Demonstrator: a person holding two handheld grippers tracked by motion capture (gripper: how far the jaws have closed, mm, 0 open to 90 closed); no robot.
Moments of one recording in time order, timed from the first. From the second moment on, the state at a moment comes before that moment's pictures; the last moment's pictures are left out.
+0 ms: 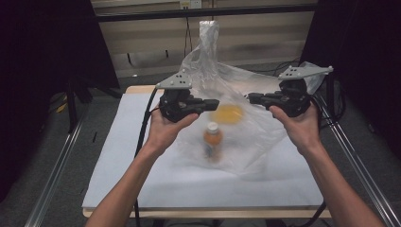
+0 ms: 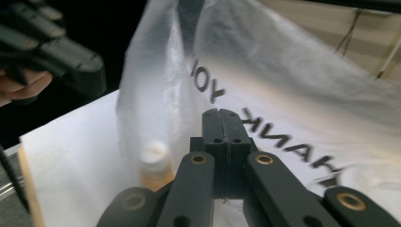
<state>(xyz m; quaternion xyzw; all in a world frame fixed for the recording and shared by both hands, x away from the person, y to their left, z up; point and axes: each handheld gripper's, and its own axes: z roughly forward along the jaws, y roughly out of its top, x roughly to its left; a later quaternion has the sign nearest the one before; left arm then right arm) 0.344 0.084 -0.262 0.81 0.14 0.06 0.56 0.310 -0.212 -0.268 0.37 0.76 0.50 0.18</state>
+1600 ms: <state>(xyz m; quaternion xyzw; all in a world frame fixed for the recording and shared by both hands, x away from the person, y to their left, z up) 0.367 0.093 -0.309 0.83 0.21 0.08 0.52 0.301 -0.120 -0.362 0.32 0.80 0.51 0.08</state>
